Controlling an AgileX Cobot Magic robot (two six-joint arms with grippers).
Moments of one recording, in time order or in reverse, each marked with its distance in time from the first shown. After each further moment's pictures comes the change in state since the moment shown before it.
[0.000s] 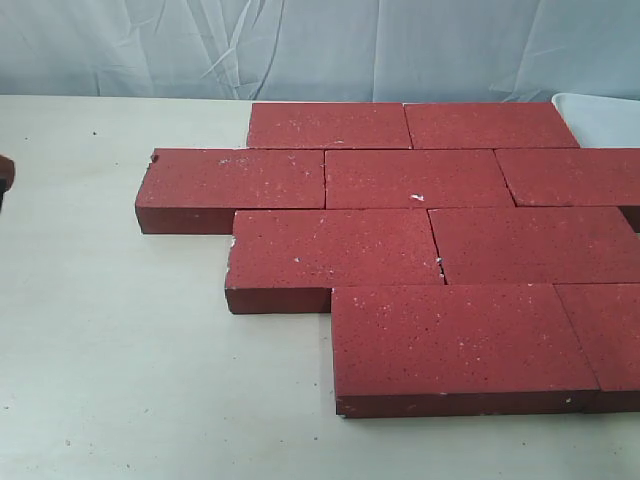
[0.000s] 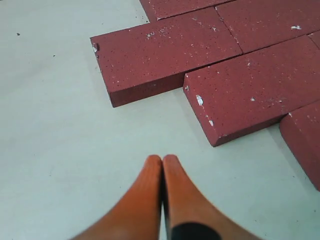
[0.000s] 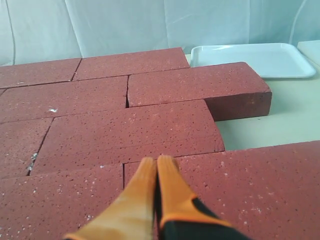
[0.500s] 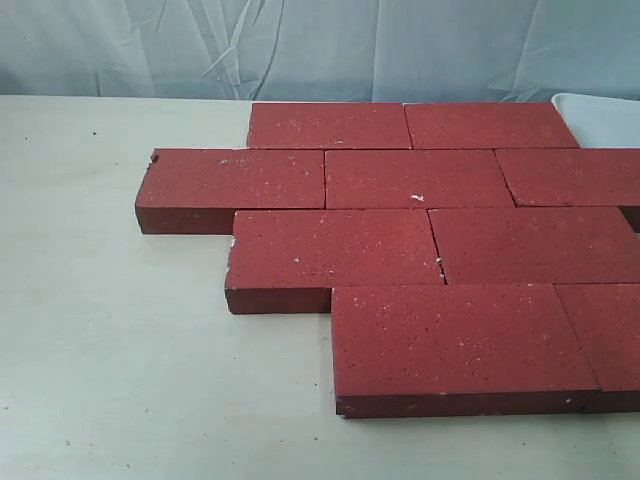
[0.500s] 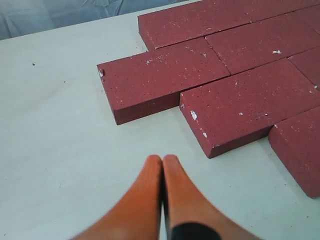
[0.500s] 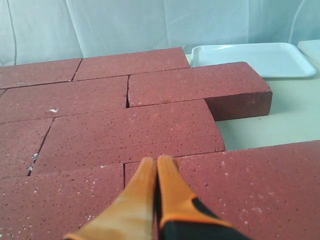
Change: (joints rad) left arm 0.000 -0.158 0.005 0.007 0.032 0.004; right arm 0.000 0.000 0.000 0.004 0.000 0.000
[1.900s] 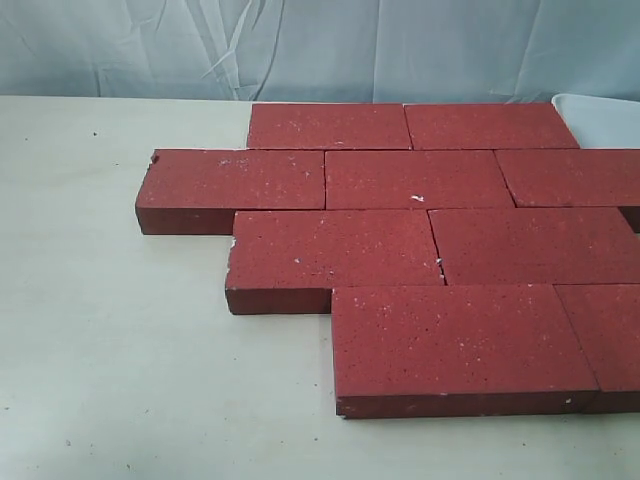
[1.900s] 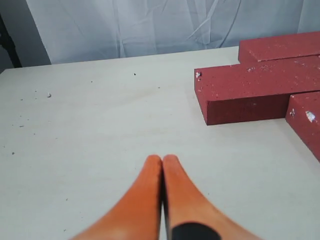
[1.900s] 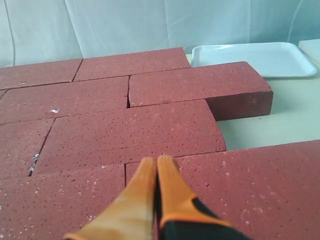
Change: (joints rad) left arm 0.237 -0.666 0.768 0.080 -0.458 -0.003; right arm 0.000 0.000 0.000 0.003 0.000 0.000
